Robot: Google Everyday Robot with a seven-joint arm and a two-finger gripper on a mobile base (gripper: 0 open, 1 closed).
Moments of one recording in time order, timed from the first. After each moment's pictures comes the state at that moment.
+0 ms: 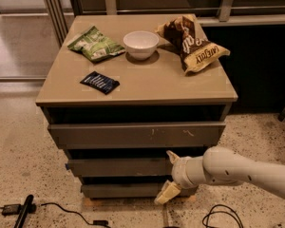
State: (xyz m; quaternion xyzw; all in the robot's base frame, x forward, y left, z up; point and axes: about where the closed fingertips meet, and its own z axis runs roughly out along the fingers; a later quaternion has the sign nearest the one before) arm 0.476 -0.074 0.513 -0.56 0.74 0.18 0.31
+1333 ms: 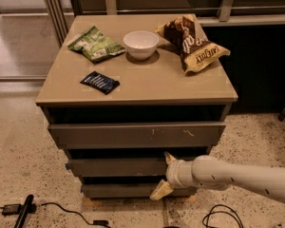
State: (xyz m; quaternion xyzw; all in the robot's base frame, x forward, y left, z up) arm 0.514 -0.067 0.447 -0.55 0.75 0.14 0.34
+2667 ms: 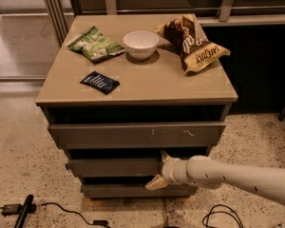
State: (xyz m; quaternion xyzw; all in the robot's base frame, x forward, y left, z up) arm 0.543 -0.054 0.421 -0.53 0.75 0.15 0.36
